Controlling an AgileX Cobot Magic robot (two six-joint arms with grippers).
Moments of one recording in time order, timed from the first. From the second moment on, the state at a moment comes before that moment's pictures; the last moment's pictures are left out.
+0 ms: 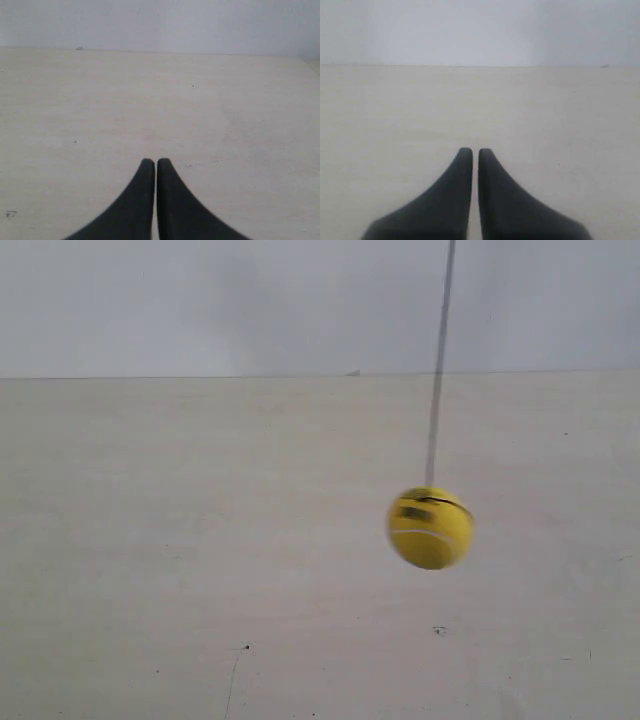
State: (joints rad) left arm 0.00 0.00 0.00 0.03 0.31 -0.03; right arm 0.07 0.00 0.00 -0.01 0.33 0.00
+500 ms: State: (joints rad) left arm 0.00 0.00 0.00 -0.01 -0.11 -0.01; right arm 0.07 0.00 0.00 -0.01 0.05 -0.01
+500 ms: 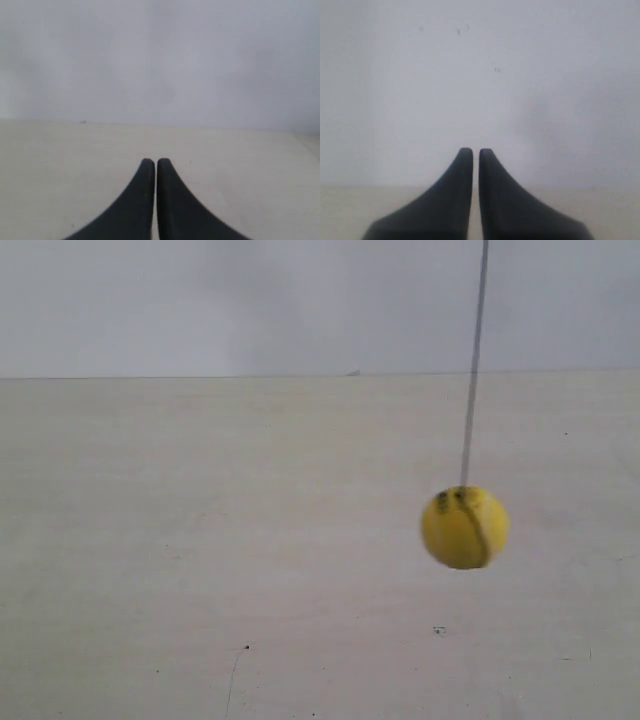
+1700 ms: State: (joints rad) left arm 0.00 0.76 -0.31 1.09 -0.89 -1.11; right arm 0.07 0.32 -0.22 -0.77 -0.38 1.05
